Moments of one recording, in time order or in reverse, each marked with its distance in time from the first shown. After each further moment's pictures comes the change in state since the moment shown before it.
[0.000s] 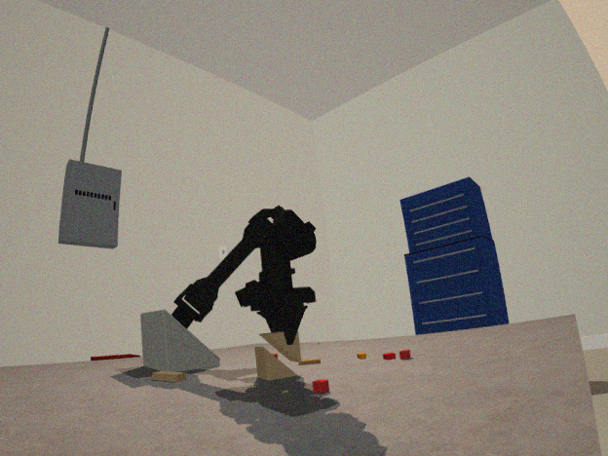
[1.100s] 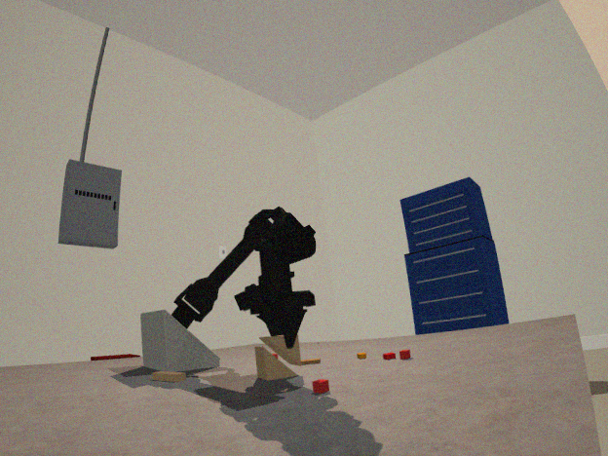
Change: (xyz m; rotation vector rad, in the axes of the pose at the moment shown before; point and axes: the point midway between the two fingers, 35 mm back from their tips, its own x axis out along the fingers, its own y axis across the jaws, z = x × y) arm 0.007 0.001 0.002 0.001 0.004 0.006
